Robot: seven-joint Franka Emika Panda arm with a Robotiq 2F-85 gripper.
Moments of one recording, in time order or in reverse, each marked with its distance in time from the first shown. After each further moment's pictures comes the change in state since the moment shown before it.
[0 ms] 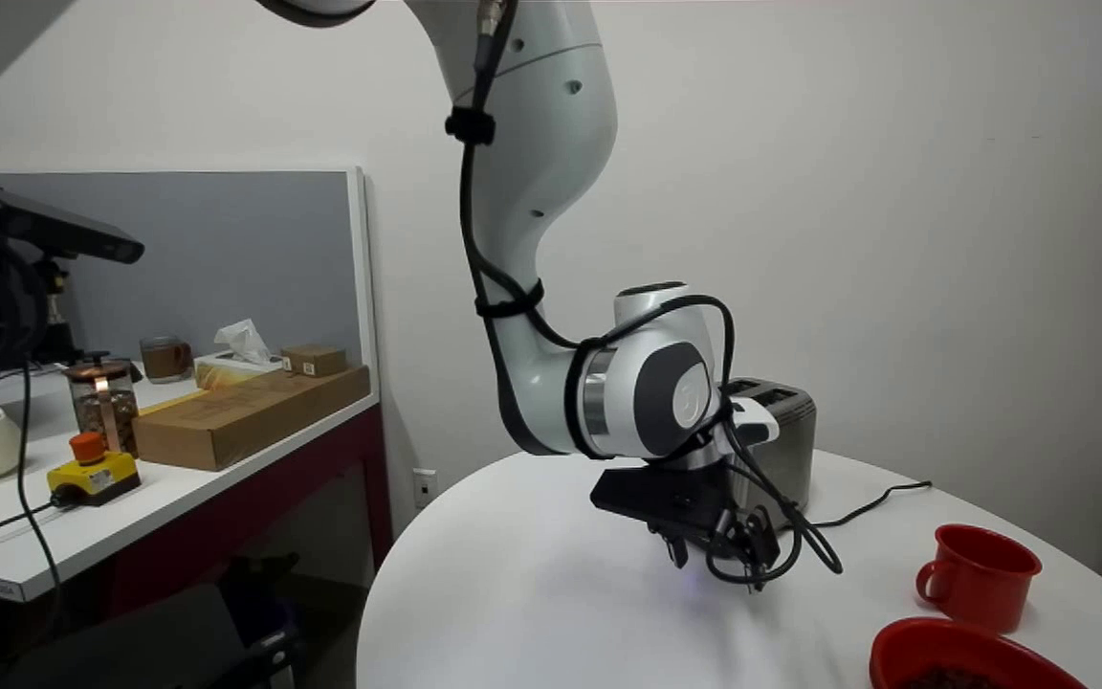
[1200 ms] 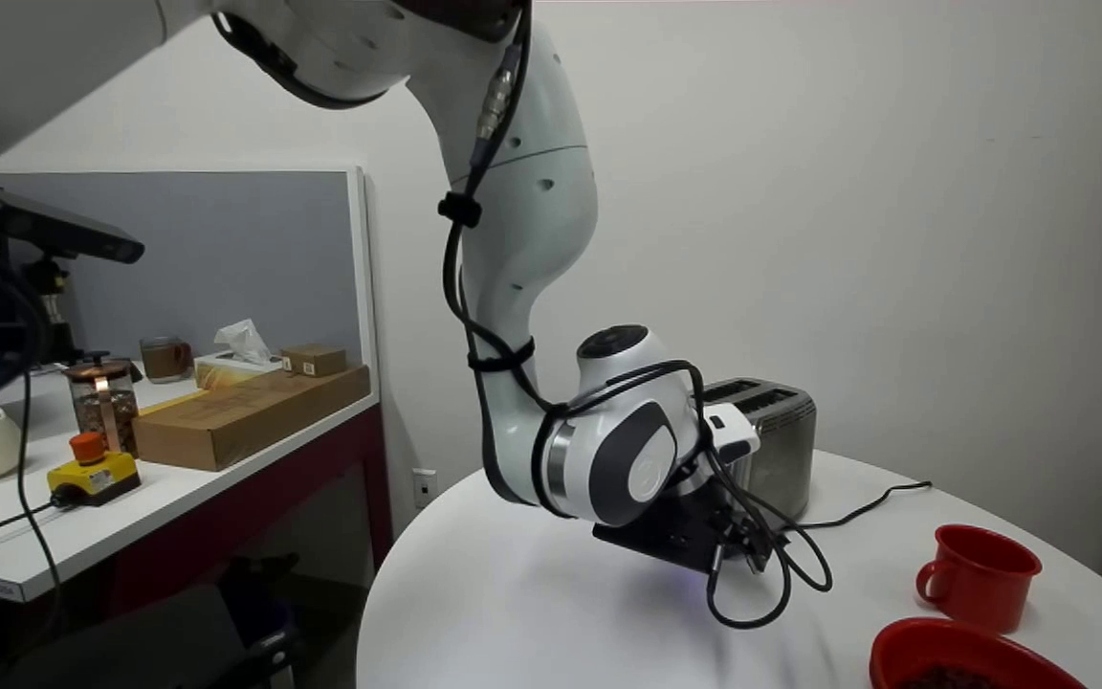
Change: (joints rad) arm 0.082 0.149 -0.035 0.016 0.233 0.409 -0.164
